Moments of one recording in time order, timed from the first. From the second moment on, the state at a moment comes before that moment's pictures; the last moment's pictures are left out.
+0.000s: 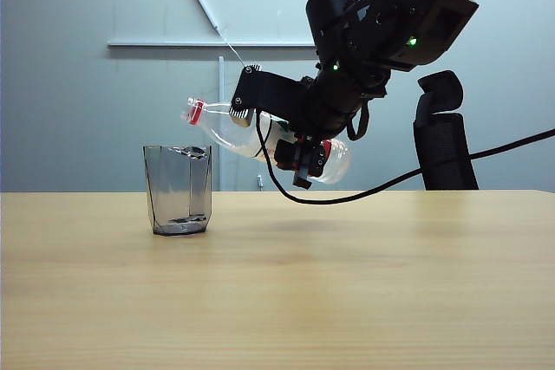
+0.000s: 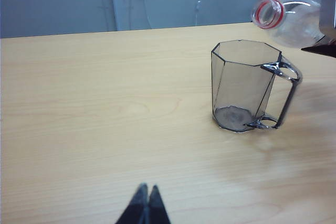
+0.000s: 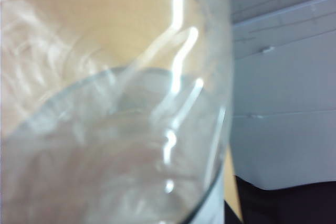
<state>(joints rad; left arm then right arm) -0.25 0.01 0.01 -0.09 -0.07 0.03 0.54 1.98 1.25 0.38 0.17 -1.14</state>
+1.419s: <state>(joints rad) -0.25 0.01 0.01 -0.09 -0.07 0.03 0.53 1.98 1.25 0.47 0.32 -1.45</state>
